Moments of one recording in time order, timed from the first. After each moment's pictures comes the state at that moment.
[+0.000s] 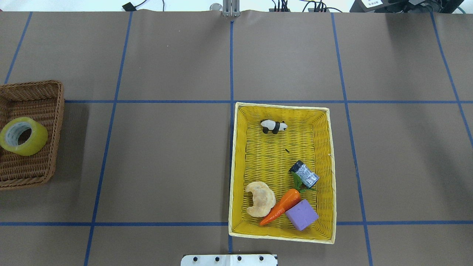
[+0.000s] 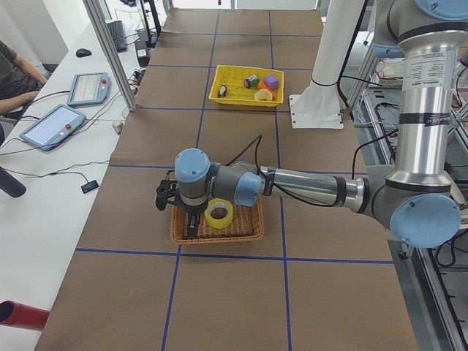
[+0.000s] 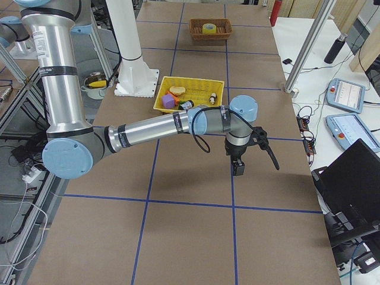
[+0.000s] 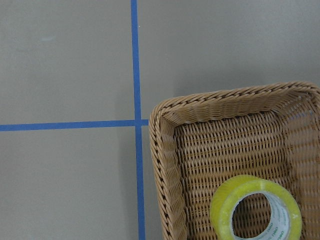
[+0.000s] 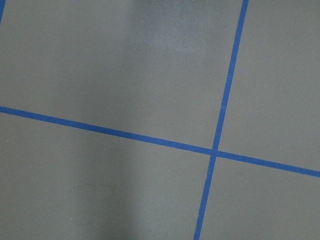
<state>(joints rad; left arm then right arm) -1.51 -1.56 -1.70 -1.69 -2.39 -0.18 1.49 -1.46 1.73 -1.67 2.29 -0.07</state>
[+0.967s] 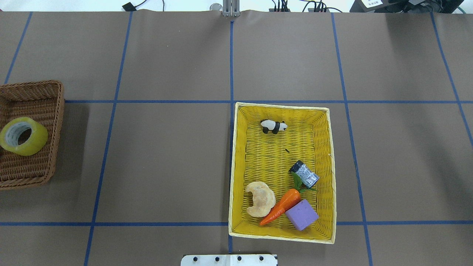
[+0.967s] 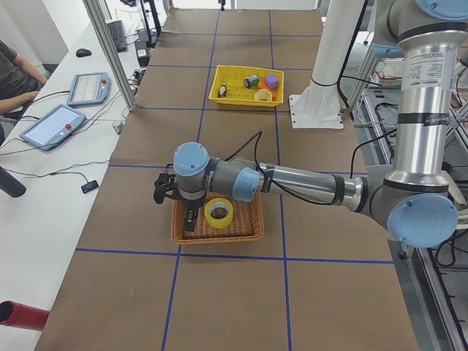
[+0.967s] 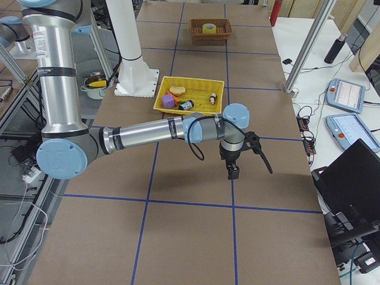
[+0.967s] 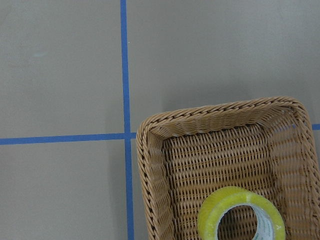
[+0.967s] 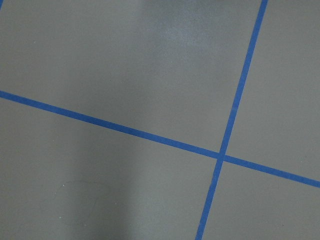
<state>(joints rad) -1.51 -1.57 -1.72 -1.69 -2.40 -0.18 1.44 -1.50 1.71 -1.61 2.28 -0.06</state>
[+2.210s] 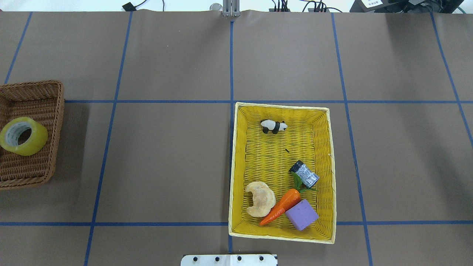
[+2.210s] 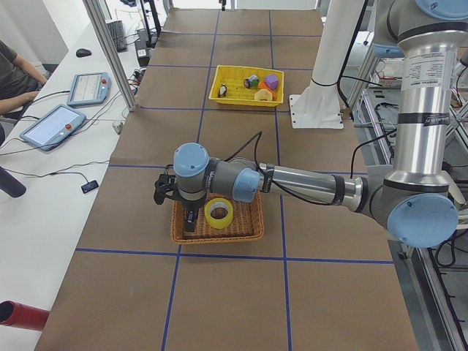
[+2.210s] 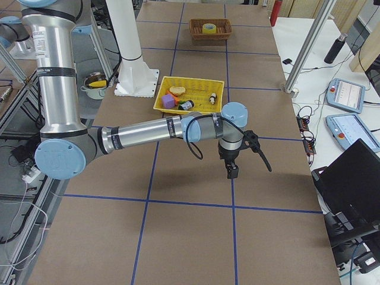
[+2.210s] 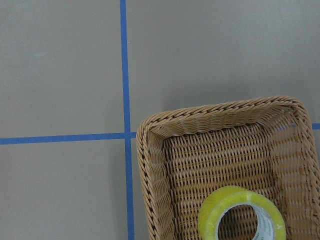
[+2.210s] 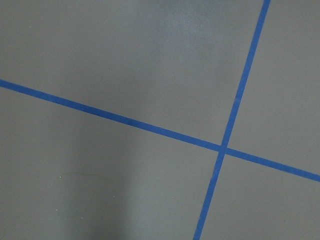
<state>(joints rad) -1.51 -1.57 -1.71 -1.69 -2.40 -0.18 1.45 -1.51 1.75 -1.61 2.27 -0.07</state>
